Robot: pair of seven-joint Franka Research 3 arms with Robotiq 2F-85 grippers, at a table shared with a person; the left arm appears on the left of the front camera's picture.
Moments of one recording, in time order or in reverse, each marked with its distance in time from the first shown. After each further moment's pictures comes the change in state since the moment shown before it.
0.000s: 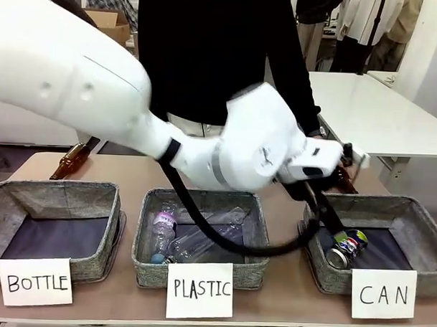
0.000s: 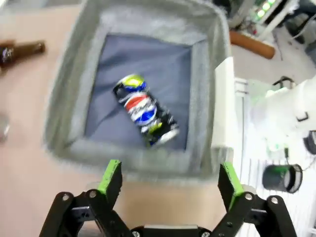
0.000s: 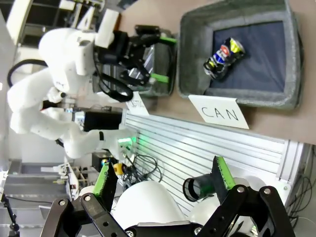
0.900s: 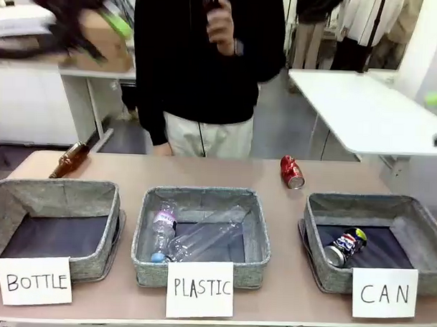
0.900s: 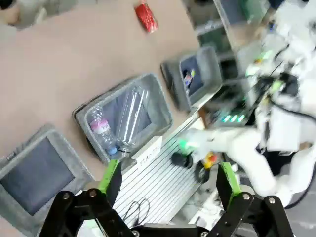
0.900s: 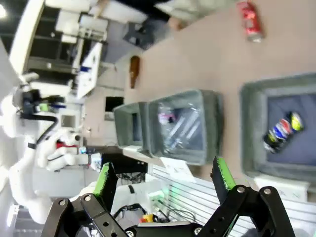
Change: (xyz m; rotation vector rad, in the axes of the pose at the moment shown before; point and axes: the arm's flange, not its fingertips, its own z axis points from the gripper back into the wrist) left arm -0.210 0.062 0.527 -0.032 -0.245 0.990; right arm 0.123 0.138 -0.121 0.009 -0.136 -0.080
